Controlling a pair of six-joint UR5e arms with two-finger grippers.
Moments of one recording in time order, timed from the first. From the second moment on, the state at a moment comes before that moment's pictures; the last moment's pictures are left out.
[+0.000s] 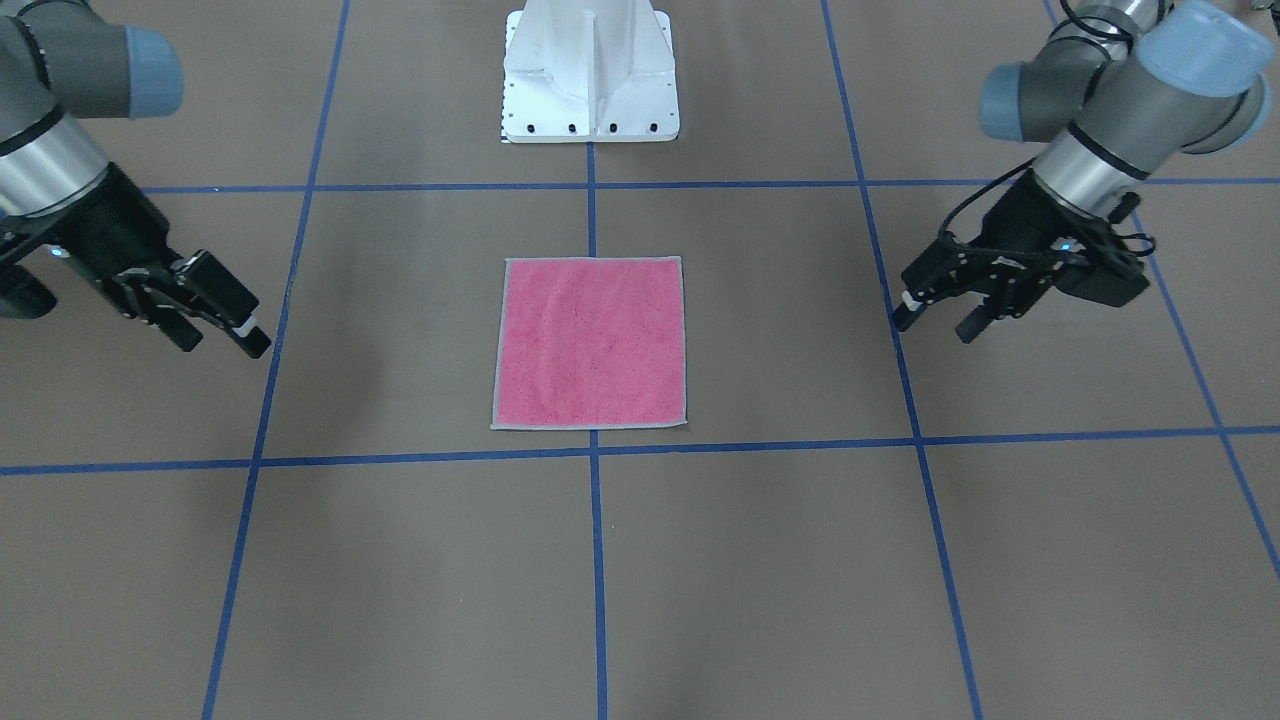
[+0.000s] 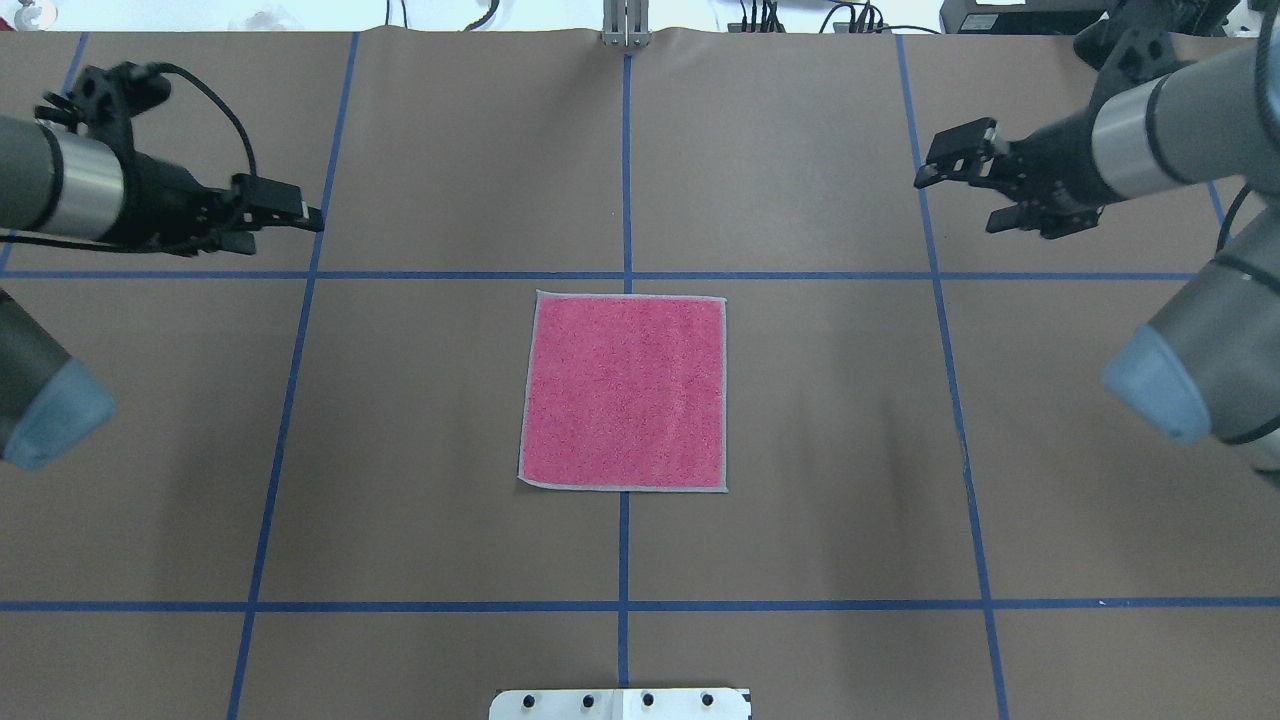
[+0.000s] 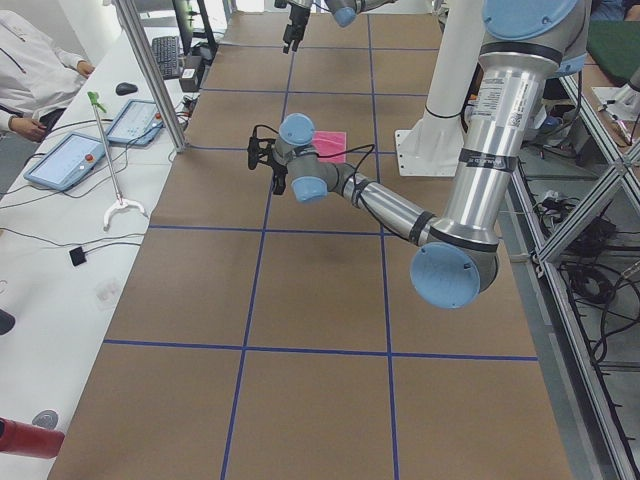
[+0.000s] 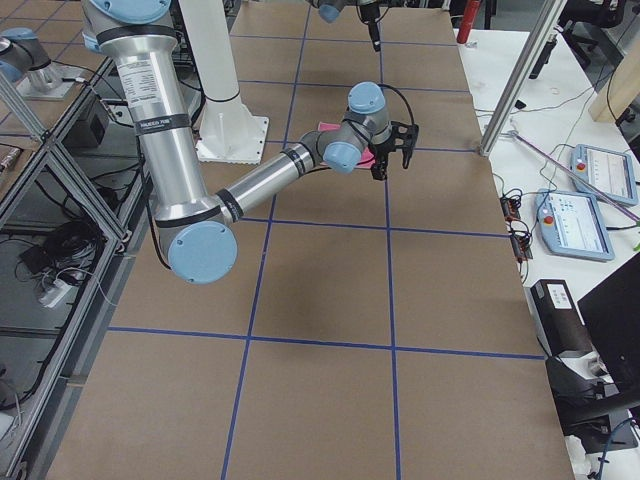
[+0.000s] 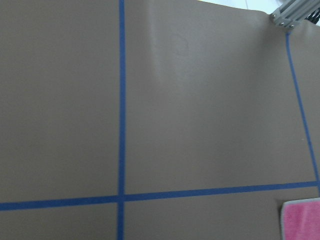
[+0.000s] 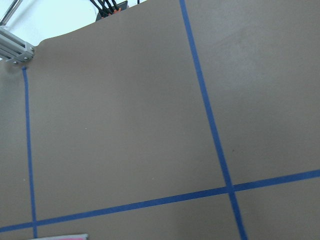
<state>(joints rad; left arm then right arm) -0.87 -1.79 -1.80 -2.31 -2.04 -1.33 0.91 -1.32 1.91 -1.09 2.01 1.49</state>
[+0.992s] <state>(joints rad) -0.36 -1.89 -1.82 -2.32 -1.52 -1.79 0.47 -1.47 2.03 -0.89 1.52 1.74</state>
